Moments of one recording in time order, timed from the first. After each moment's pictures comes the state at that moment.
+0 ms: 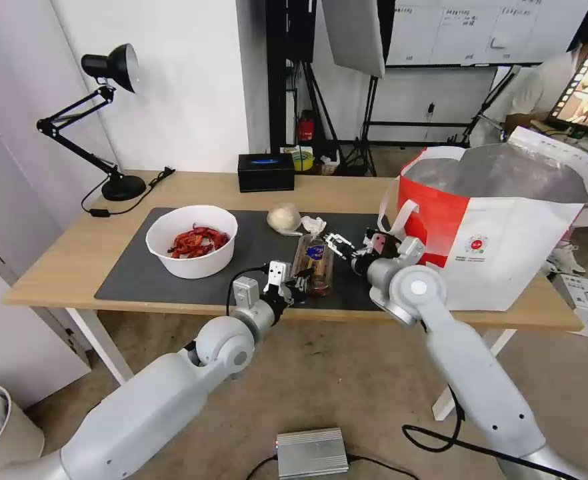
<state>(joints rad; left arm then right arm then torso) 0.70 -1.02 0.28 -1.78 -0.94 0.20 -0.24 -0.71 1.19 0.14 1.72 1.54 -0.42 0.61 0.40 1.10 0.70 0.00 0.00</state>
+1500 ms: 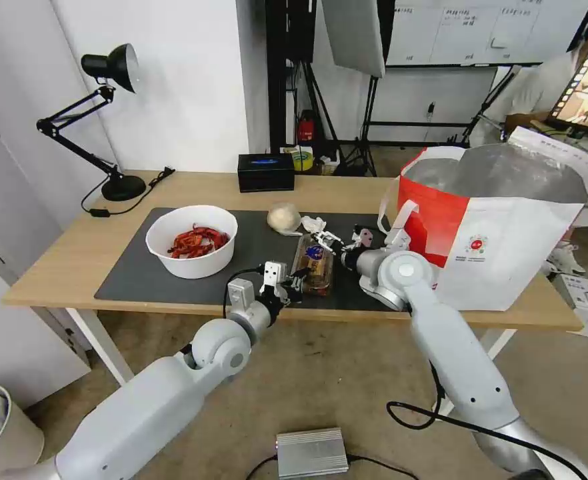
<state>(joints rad) 0.73 -1.00 0.25 -1.80 -0.95 0.18 -0.23 -0.63 1.26 0.13 1.60 1.58 -0.50 0.66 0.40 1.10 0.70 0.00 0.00</state>
